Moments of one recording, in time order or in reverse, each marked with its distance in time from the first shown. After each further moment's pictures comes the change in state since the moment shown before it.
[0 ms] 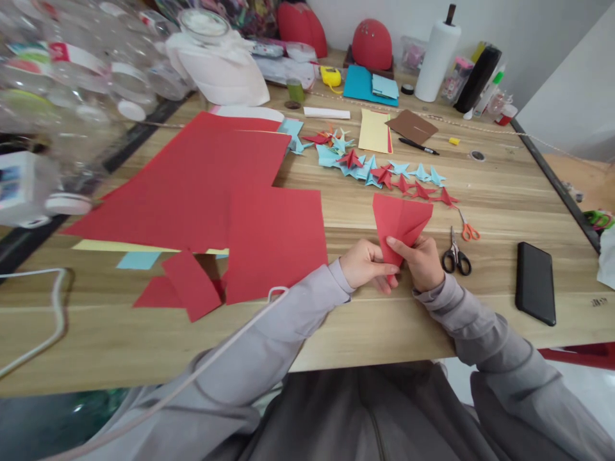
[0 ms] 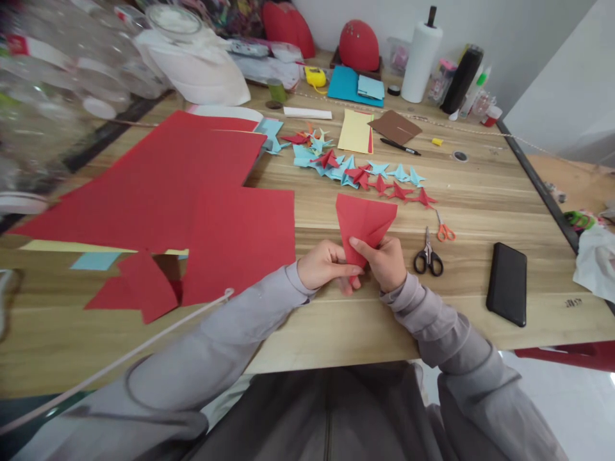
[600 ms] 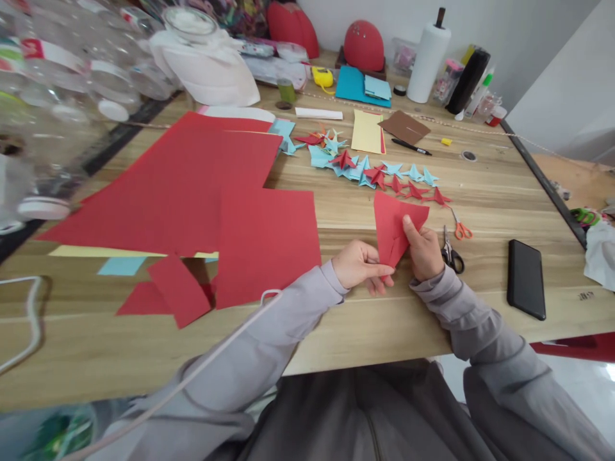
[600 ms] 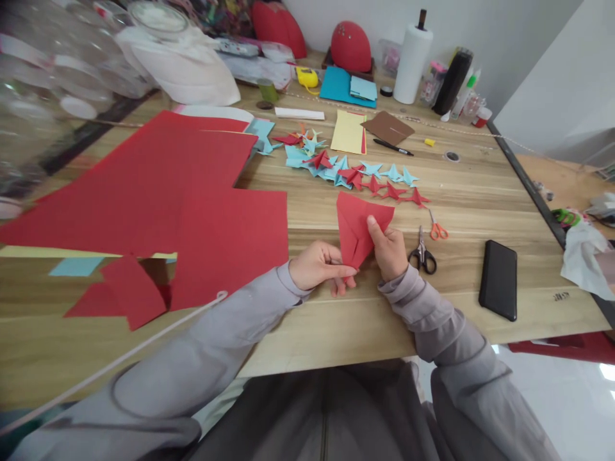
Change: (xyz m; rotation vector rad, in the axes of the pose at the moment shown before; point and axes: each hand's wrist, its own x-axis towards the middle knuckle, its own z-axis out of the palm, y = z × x) left_hand -0.001 0.001 0.000 0.035 -0.028 -0.009; right_hand 0.017 0.002 -0.009 0.039 0.131 -0.029
